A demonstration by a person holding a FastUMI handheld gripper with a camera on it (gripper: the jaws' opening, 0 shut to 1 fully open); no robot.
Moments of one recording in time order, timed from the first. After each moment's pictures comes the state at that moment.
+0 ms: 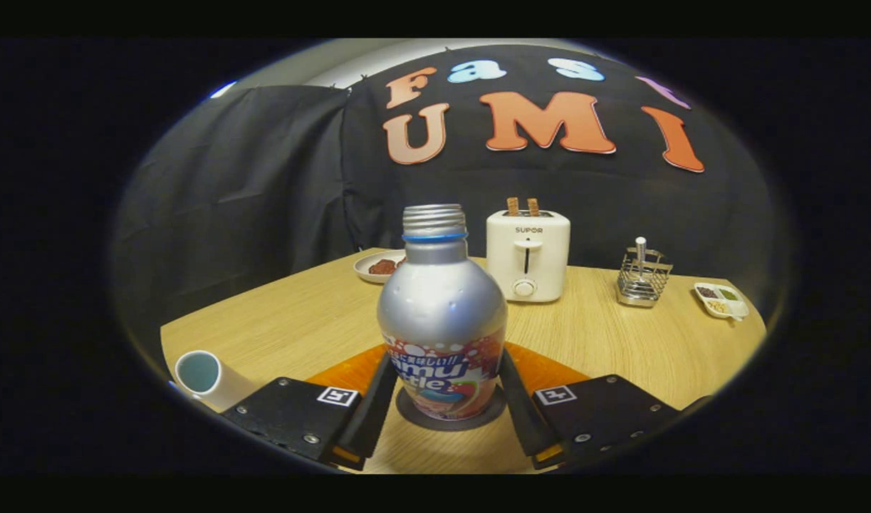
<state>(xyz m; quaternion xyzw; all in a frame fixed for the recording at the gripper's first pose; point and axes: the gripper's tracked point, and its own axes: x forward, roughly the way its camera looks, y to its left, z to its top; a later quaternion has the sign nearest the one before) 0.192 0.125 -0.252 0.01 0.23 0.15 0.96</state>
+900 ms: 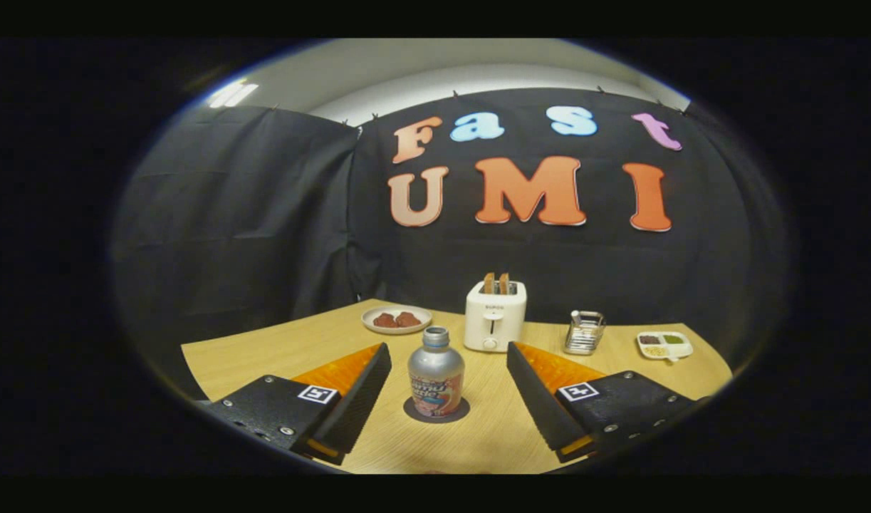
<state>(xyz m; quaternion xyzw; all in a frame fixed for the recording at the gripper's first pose) 0.118 0.078 -0.076 -0.01 0.09 0.12 0.99</state>
